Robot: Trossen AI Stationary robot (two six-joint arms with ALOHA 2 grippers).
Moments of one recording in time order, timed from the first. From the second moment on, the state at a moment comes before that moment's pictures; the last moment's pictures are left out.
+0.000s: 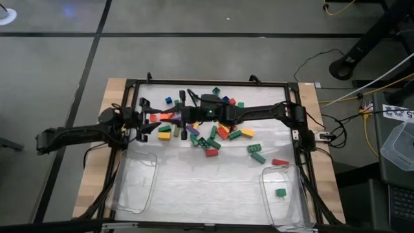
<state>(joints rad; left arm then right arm) 0.30 0.40 0.01 0.79 0.24 0.00 -0.05 2.08 1.74 0.44 -0.18 -0.32</state>
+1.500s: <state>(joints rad) 0.25 0.70 0.13 0.88 0.20 -0.01 -0.05 2.08 1.78 0.38 -0.17 -0.23</state>
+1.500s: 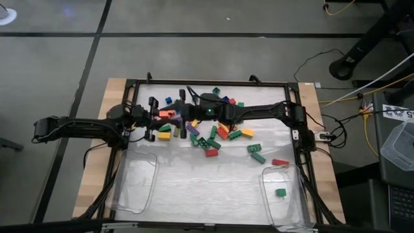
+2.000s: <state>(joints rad) 0.25 0.51 0.13 0.59 0.28 -0.03 -0.05 2.08 2.27 -0.58 0.01 -0.22</state>
